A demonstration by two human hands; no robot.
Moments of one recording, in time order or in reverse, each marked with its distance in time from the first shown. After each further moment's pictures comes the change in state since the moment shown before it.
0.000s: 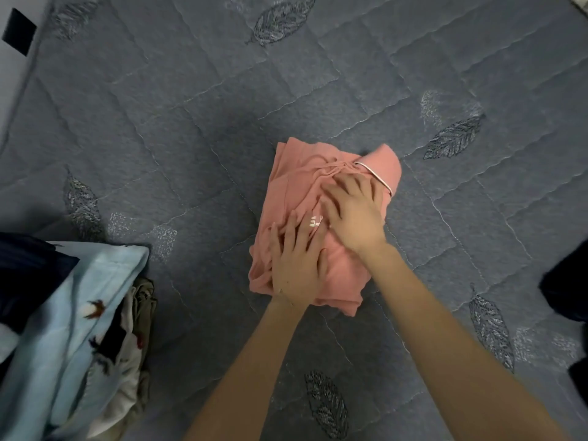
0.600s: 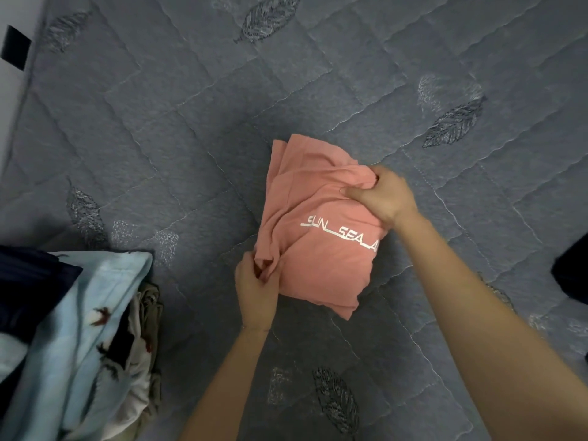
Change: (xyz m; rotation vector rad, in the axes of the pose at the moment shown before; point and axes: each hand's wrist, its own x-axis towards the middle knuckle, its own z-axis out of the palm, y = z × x) left_hand -0.049 -0.039 -0.015 -0.991 0.137 -0.639; right_hand 0.017 0.043 -0.032 0.404 -0.172 0.501
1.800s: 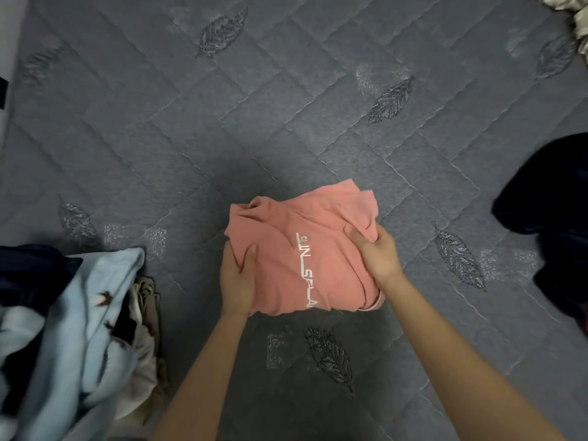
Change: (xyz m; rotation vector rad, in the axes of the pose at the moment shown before) left_hand -0.041 0.019 -0.029 -0.096 -0.130 0.021; right_hand -0.163 0.070 0.028 0.844 0.183 0.219
